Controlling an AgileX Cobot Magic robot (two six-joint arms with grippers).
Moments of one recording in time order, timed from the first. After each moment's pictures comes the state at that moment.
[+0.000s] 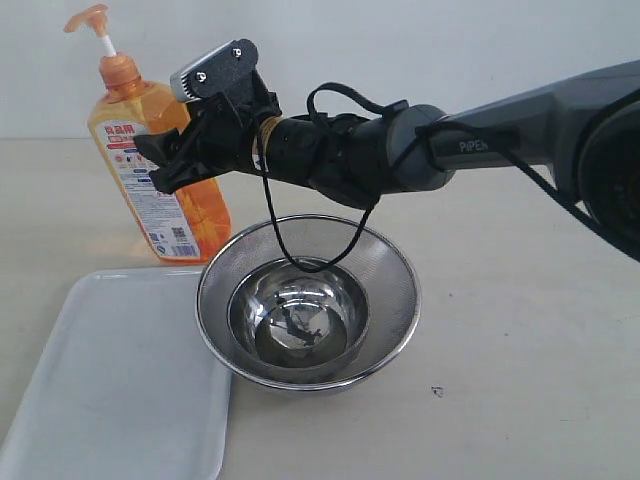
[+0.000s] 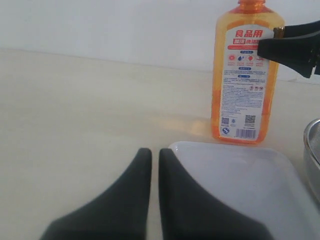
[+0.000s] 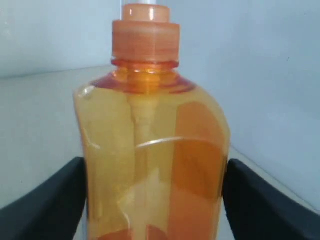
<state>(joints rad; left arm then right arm) -0.01 0.00 0.00 0.19 0.31 -0.29 0.67 2.26 -1.60 -0.67 -0.56 0.49</state>
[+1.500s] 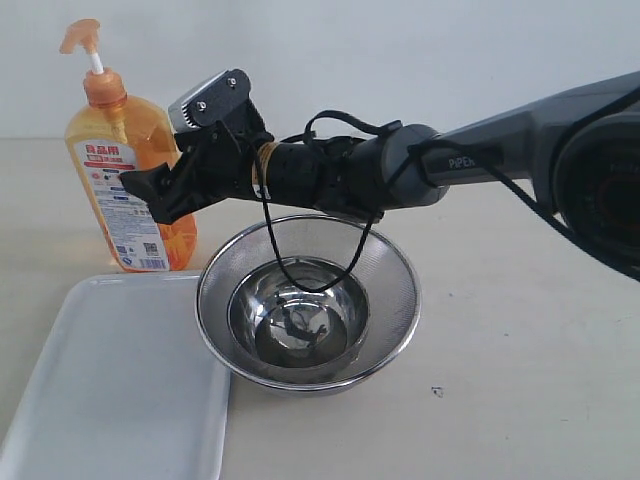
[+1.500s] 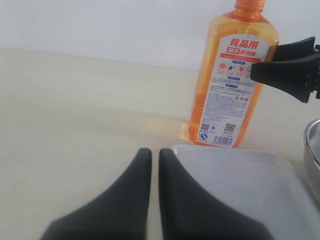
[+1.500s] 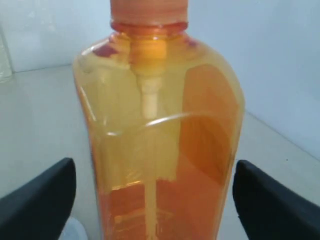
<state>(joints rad) -0.01 0.00 0.00 0.19 0.31 -0.29 0.67 2.30 -1.60 -0.84 -0.65 0.64</state>
